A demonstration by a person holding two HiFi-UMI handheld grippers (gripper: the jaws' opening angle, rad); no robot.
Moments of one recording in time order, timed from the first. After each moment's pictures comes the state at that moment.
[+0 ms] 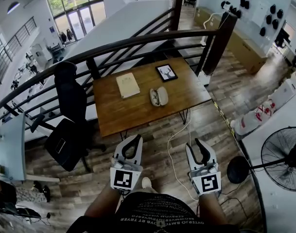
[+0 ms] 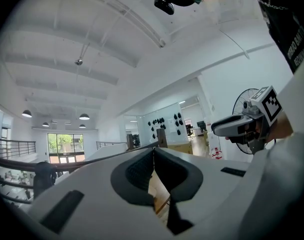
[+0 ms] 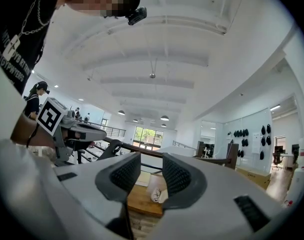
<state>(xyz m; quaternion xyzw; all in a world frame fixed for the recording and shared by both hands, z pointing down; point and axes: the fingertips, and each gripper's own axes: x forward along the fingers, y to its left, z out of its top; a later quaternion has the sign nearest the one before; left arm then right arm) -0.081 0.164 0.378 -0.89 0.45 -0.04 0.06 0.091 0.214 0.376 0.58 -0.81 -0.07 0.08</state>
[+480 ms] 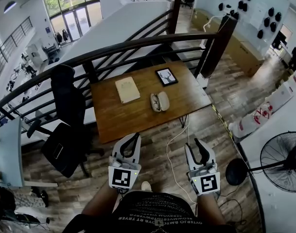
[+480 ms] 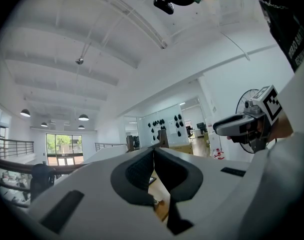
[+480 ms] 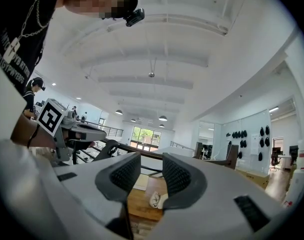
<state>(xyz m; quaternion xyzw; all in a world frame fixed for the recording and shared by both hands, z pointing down) -0.108 0.111 0.375 -0.90 0.44 -0.03 0.07 0.066 0.171 0.379 0.59 -0.80 -0.06 0.09</state>
